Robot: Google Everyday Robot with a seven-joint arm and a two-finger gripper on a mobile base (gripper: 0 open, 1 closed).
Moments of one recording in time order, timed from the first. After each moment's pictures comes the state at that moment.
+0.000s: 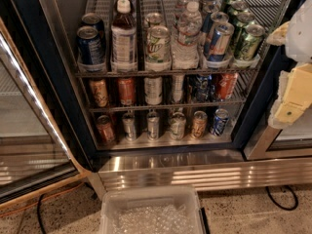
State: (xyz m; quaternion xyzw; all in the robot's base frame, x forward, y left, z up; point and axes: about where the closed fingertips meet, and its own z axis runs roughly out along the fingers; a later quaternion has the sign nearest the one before) arm 0.438 -0.217 0.976 -0.60 0.78 -0.03 0.16
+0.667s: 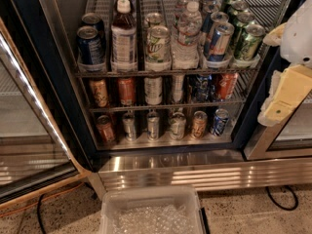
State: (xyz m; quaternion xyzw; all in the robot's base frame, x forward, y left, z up) arm 0.448 -0.211 0.970 -0.59 0.79 -0.02 0.19
